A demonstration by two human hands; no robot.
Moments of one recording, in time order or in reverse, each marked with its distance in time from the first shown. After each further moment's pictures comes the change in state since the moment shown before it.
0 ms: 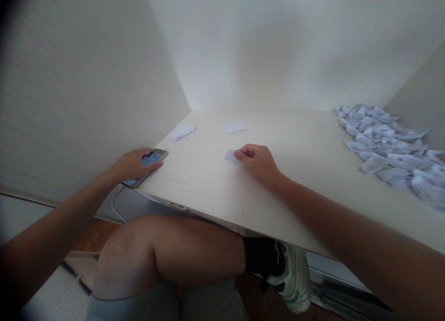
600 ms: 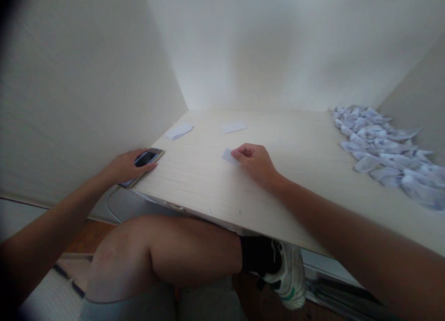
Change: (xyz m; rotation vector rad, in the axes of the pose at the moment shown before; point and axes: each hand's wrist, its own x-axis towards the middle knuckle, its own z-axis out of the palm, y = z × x) left_hand -0.011 -0.004 0.002 -0.088 0.007 0.034; right_hand 0.002 0.008 -0.001 -0.029 0.008 -0.030
